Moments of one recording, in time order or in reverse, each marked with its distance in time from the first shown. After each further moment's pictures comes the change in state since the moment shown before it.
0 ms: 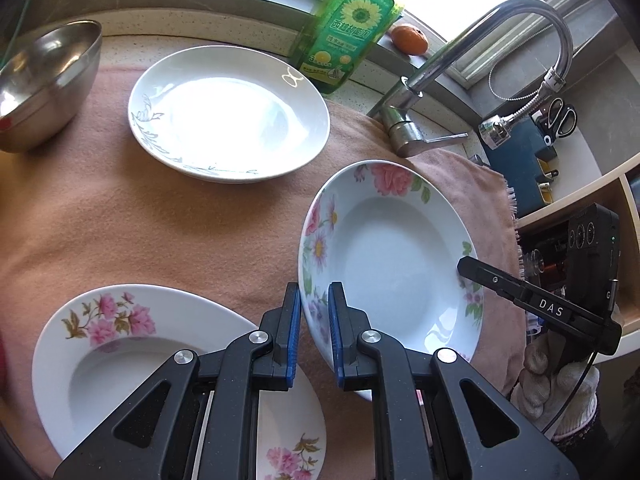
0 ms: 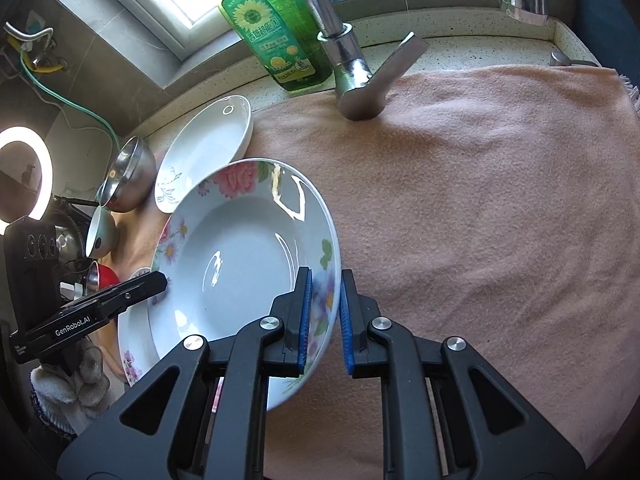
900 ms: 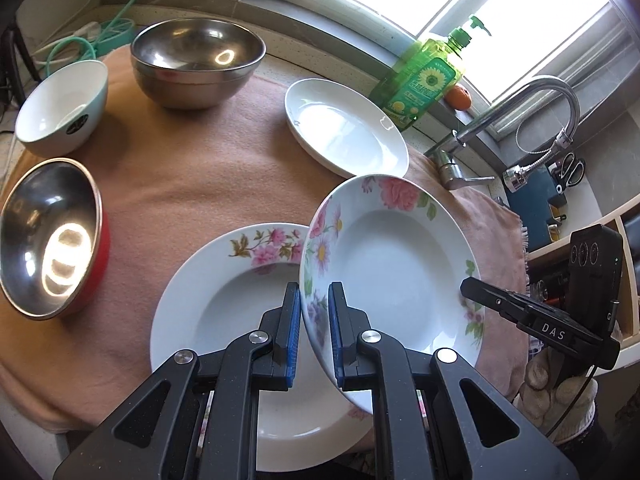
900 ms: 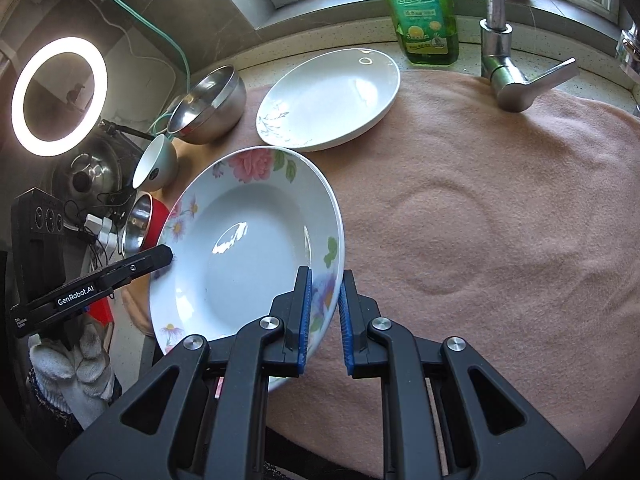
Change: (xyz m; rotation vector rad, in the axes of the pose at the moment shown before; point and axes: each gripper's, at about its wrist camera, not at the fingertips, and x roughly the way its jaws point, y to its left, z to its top) left arm -0.082 0.069 -0.051 -0.155 -0.120 0.078; right arm 0.022 0.107 -0.038 -0.210 0.095 0.104
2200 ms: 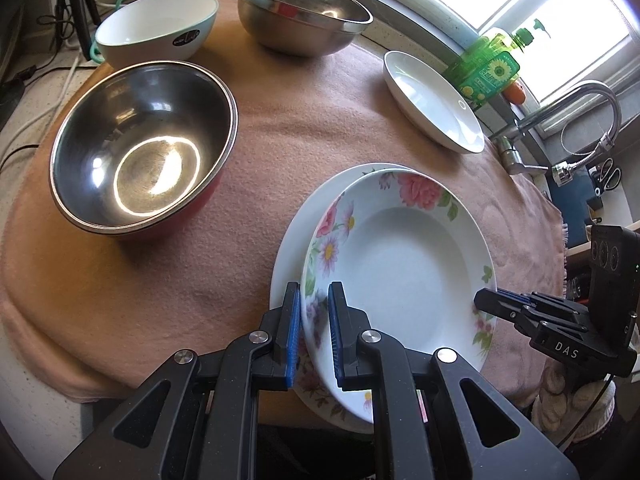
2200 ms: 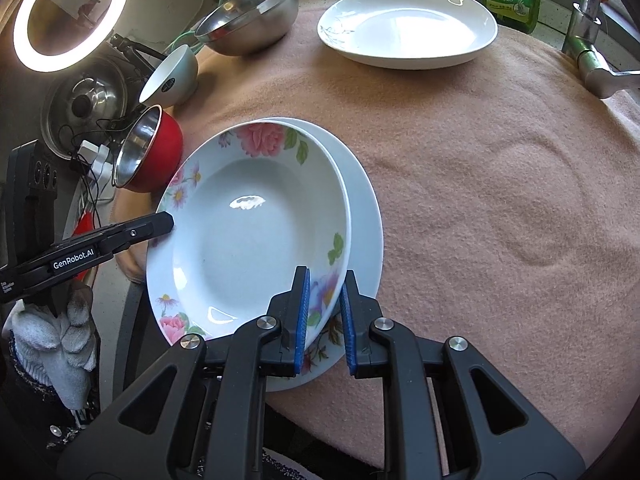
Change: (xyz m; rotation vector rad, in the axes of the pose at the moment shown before) left arm 0.002 0.061 -0.035 -0.090 0.056 0.104; right arm 0.059 0.049 -0.024 -0.147 0.156 -0.030
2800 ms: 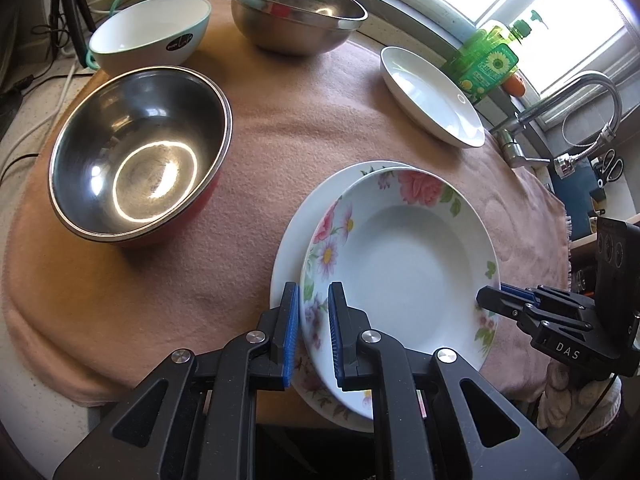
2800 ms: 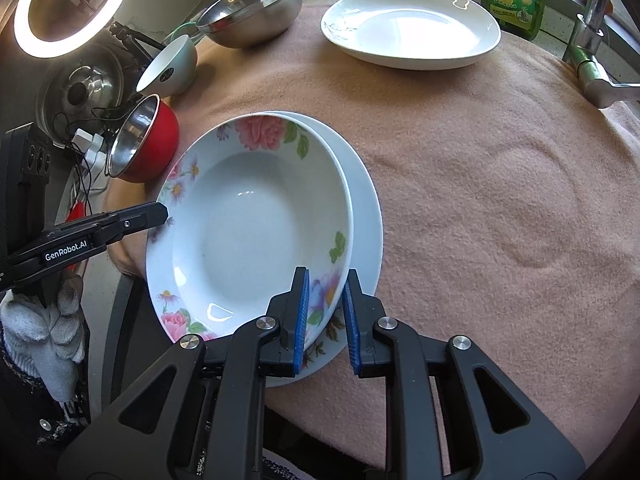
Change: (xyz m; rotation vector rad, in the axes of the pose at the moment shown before) left arm -0.002 -0.005 0.001 0.035 0.012 0.022; right arm 0.001 0.005 -0.002 -0.026 0.014 -0.029
